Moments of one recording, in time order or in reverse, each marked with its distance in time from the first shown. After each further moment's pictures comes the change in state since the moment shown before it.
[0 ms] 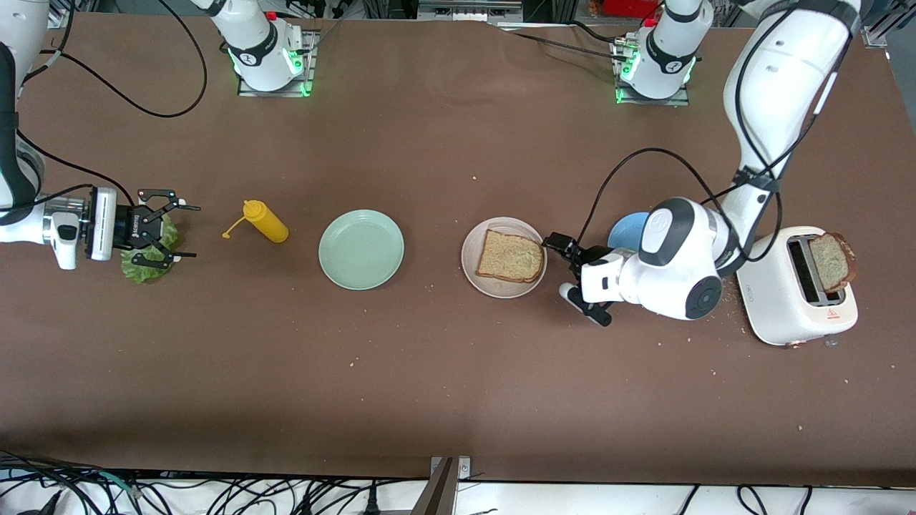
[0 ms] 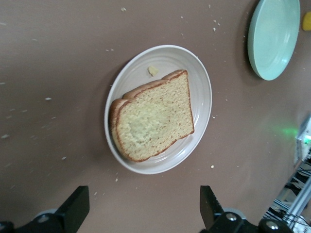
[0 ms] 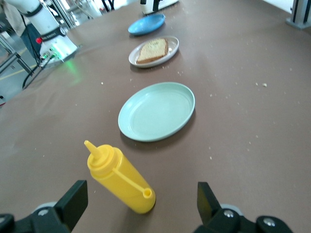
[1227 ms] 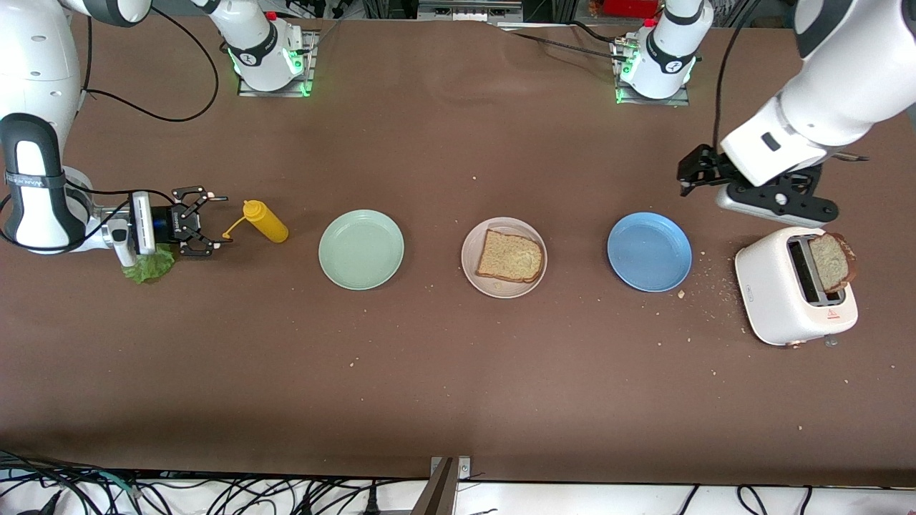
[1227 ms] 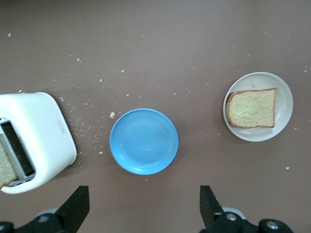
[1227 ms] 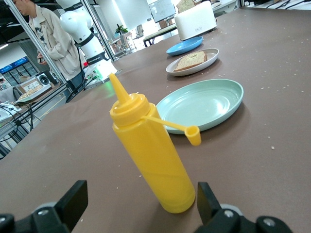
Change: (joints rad) left arm -0.002 -0.603 0.188 -0.089 0.298 -0.206 -0.226; right arm -0.059 0.233 0.005 -0.016 0.072 -0.176 -0.255
